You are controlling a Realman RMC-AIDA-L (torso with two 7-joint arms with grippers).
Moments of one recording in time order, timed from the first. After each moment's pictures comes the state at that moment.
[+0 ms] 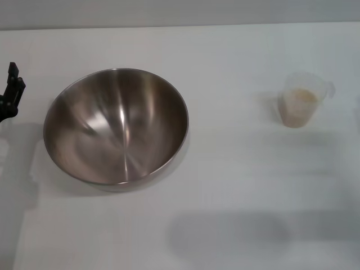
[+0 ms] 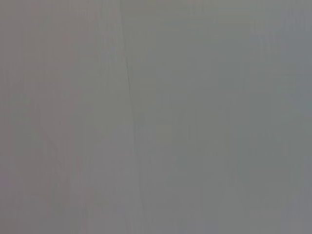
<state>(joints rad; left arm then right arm) -0.26 -2.08 -0.74 -0.34 2.13 1.33 0.15 0.30 2.09 -0.03 0.16 -1.27 -1.70 0.10</state>
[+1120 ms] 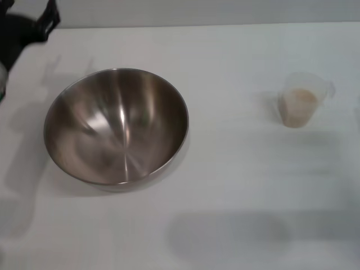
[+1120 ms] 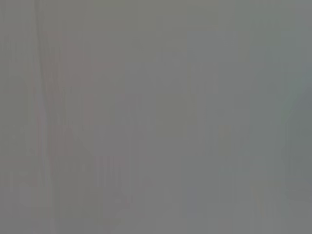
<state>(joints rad) -0.17 -1.93 -1.21 -1.19 2.44 0.33 0.30 0.30 2.08 -0.02 0.16 -1.27 -1.70 0.10</state>
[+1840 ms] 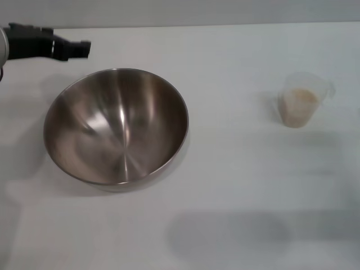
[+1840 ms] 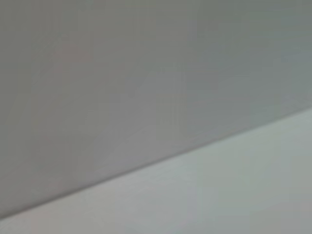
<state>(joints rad) -0.32 -2.06 -1.75 -1.64 2.55 -1.07 0.45 0.30 2.08 0.00 0.16 -1.27 -1.70 0.10</state>
